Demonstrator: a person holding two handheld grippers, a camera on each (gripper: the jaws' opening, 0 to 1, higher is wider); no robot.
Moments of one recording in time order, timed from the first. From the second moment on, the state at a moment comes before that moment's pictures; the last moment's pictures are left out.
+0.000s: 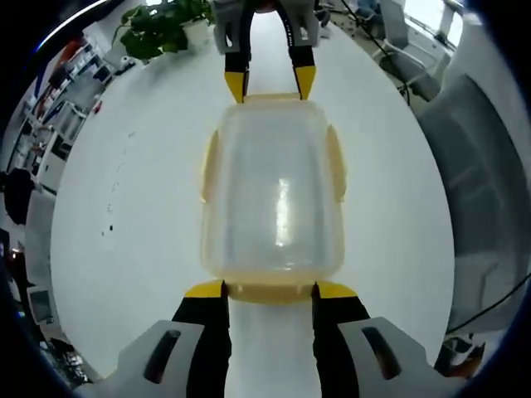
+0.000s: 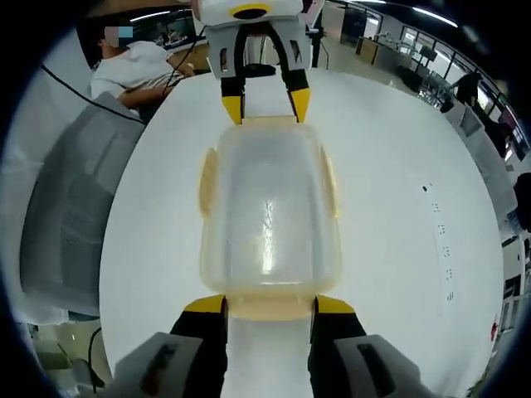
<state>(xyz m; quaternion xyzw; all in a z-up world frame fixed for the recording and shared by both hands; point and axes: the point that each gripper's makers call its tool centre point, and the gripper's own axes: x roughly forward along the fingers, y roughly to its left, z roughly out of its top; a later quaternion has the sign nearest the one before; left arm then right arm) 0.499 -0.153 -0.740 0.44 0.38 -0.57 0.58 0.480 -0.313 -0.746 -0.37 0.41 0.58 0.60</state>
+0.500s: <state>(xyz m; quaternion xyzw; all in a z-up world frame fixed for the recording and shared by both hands) 0.497 -0.151 -0.744 0.43 0.39 -0.57 0.58 0.481 -0.313 -0.748 -0.38 0.41 0.58 0.59</state>
